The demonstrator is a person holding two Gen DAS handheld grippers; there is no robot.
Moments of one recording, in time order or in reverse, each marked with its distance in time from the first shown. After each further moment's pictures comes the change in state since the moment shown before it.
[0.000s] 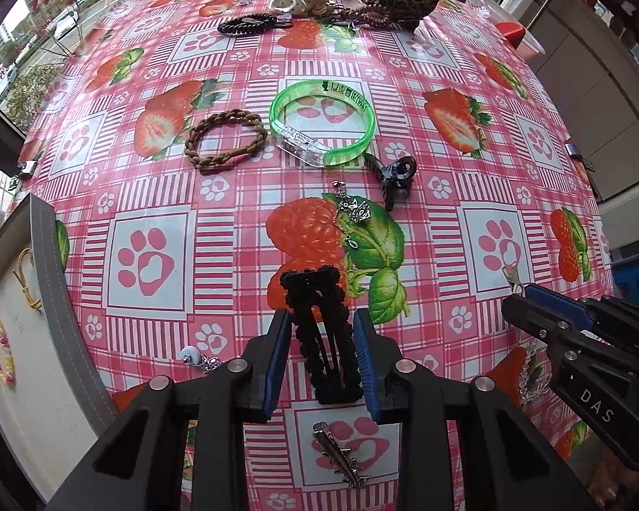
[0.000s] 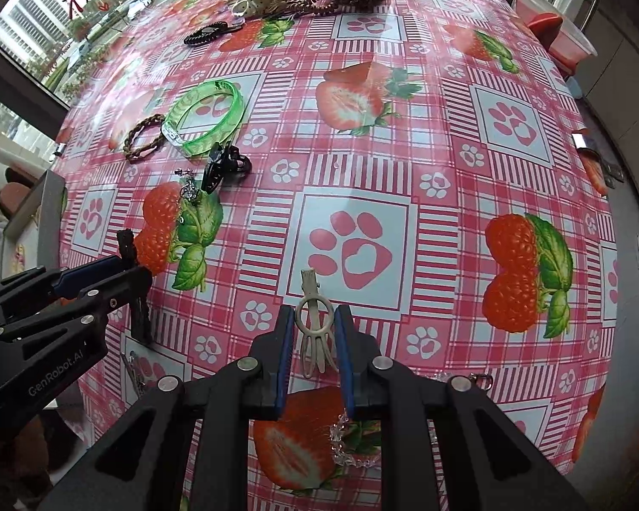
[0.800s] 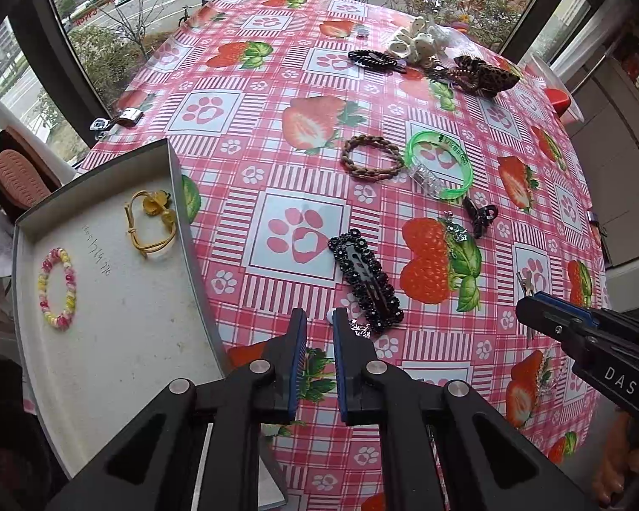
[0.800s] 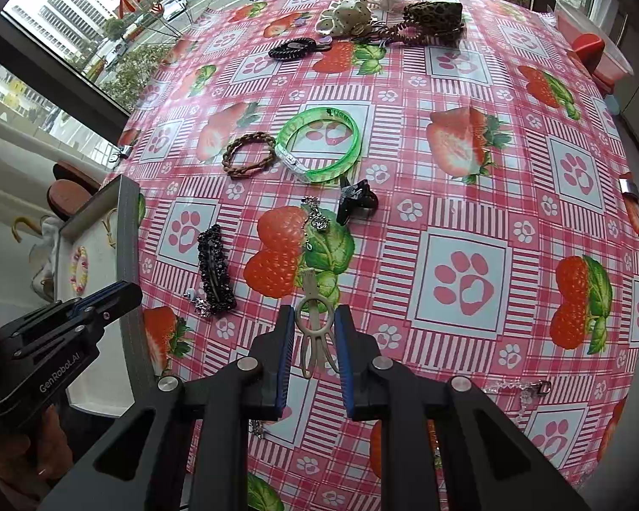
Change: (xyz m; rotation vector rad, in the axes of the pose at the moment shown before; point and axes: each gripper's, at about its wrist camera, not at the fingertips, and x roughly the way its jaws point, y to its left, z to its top) left arm -0.051 0.098 -0.033 -0.212 -0.067 0.035; right arm -0.028 0.069 0.013 -0.053 -0.005 0.134
